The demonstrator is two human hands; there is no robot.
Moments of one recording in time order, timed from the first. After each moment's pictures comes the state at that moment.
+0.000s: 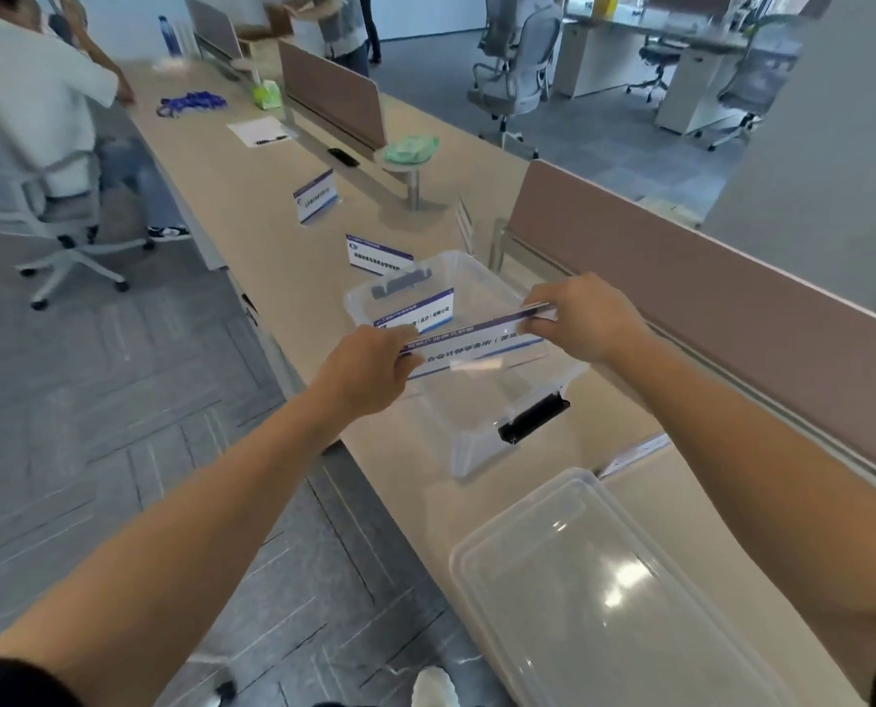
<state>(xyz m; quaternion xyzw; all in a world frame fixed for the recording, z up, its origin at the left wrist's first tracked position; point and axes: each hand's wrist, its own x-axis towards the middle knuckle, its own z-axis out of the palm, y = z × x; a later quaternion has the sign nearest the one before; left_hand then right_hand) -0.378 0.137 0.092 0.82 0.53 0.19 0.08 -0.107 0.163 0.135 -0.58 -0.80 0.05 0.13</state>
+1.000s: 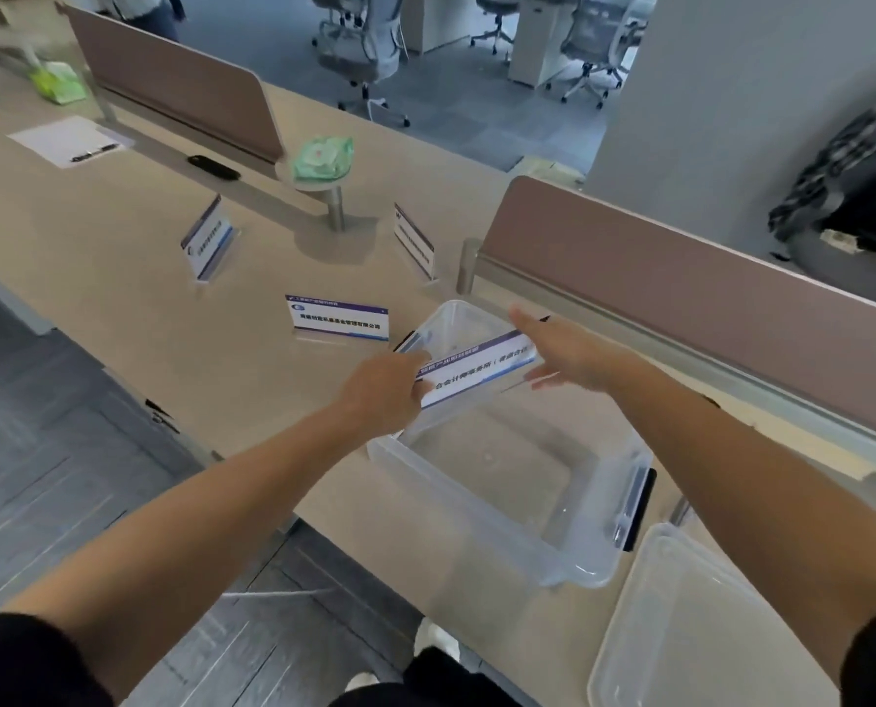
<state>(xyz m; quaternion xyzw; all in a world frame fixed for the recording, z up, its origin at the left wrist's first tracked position) -0.448 0.408 0.051 0.89 0.41 0.09 0.16 -0.218 0.359 0.090 -0.77 -0.38 0.45 0.25</state>
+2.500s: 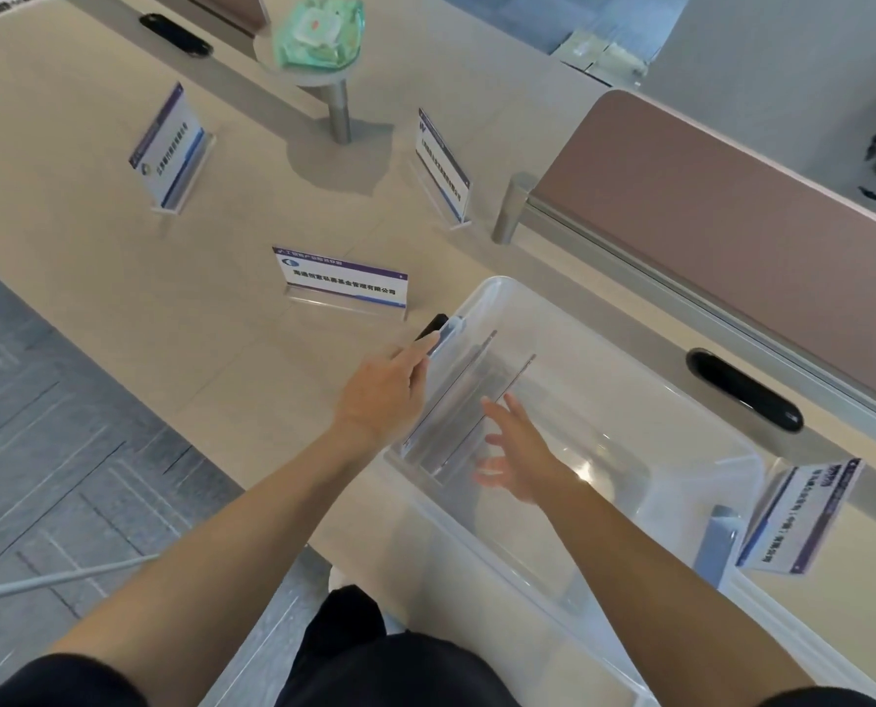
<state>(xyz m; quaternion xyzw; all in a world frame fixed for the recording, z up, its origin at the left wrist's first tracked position) -0.438 0.501 -0.072 0.82 0.47 0.19 0.26 -0.269 0.407 -0.106 -0.67 -0.03 0.64 0.37</state>
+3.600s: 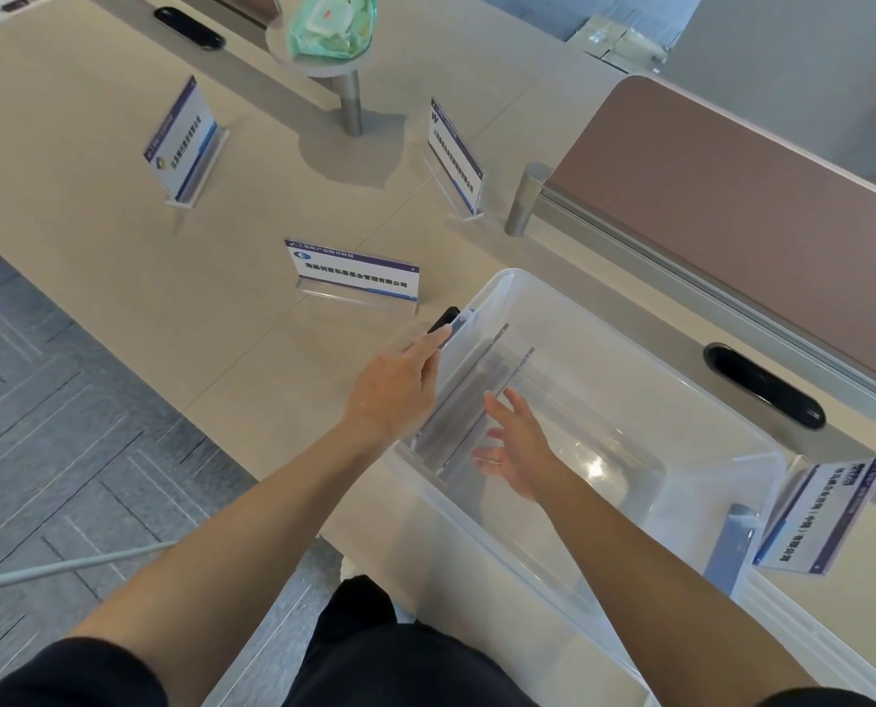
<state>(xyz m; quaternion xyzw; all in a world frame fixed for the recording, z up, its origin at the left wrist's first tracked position) -0.439 0.500 -0.073 0.82 0.47 0.20 0.26 -0.281 0.411 -0.122 -0.68 -0.04 0.61 0.41</state>
